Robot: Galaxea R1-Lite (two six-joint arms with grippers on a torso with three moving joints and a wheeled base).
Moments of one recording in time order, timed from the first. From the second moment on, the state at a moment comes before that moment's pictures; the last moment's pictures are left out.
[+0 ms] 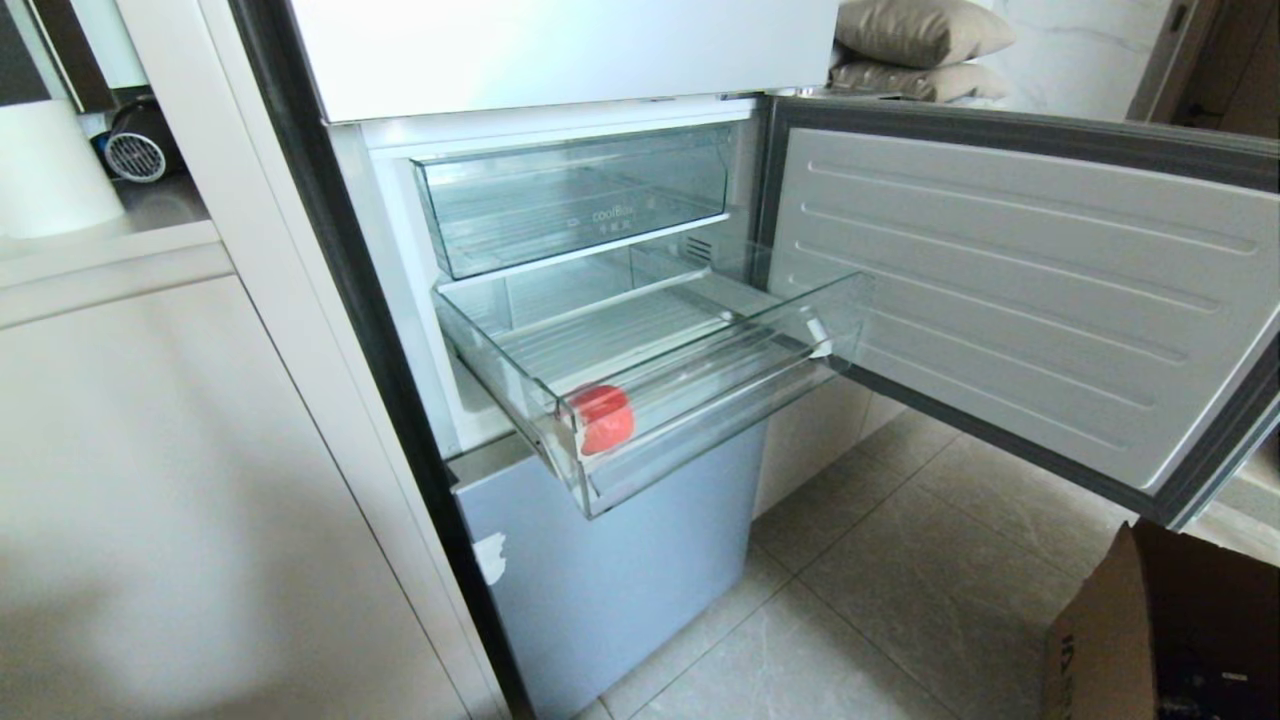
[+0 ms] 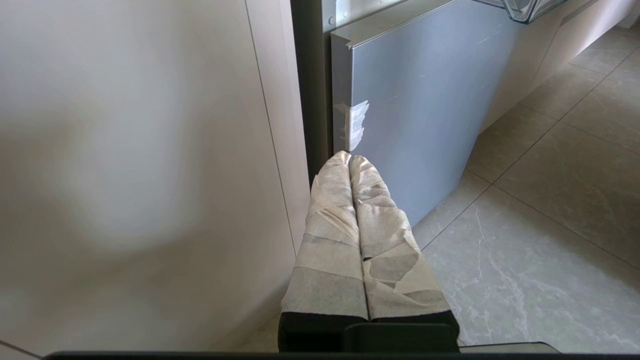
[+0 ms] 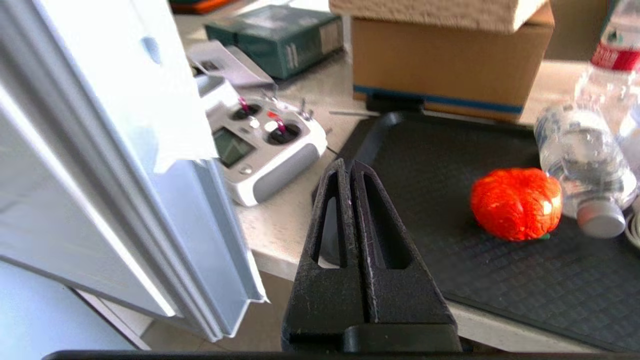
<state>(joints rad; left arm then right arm) 0.01 0.00 -0.04 0.10 0.01 0.04 -1.00 1.41 -0.59 -0.92 0.46 0.13</state>
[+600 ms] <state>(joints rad) 0.00 0.00 -0.04 0.10 0.01 0.04 -0.98 1.25 -0.47 -0.92 0.57 0.12</state>
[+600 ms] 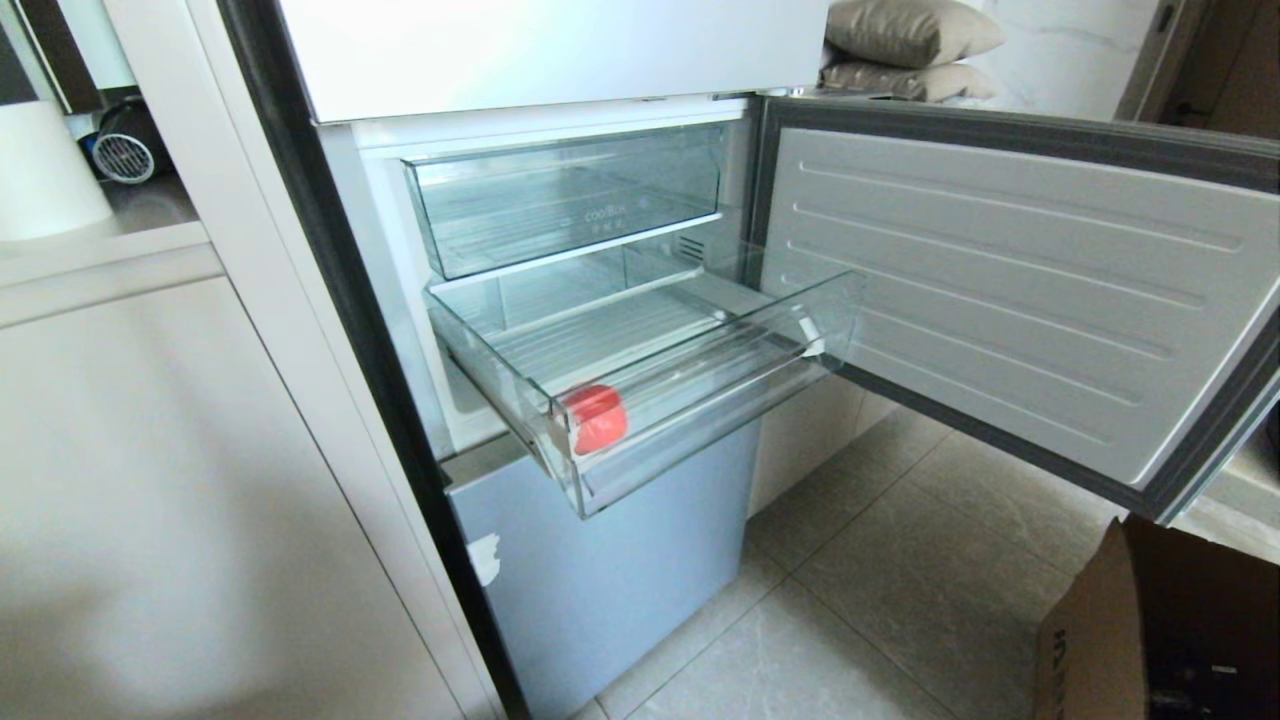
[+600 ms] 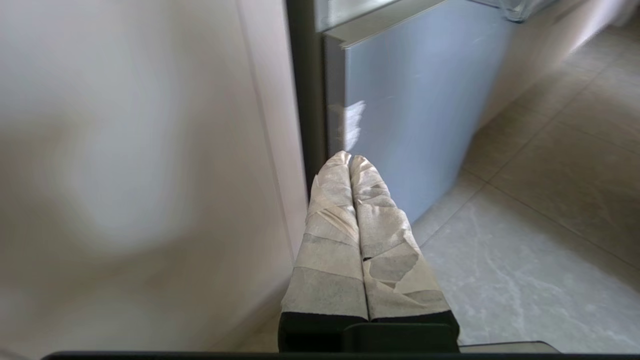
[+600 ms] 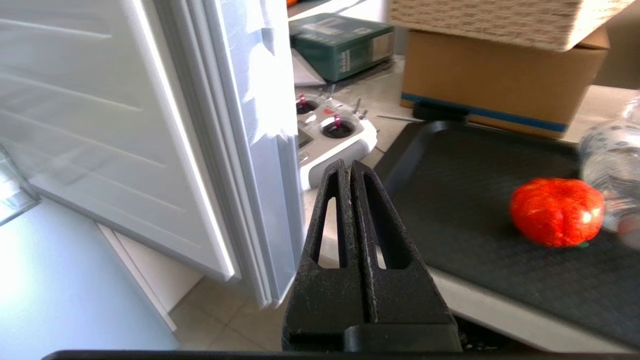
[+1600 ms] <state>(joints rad) 0.01 0.00 -0.04 0.10 0.01 0.04 -0.90 1.22 -0.42 -0.91 0.59 0.12</state>
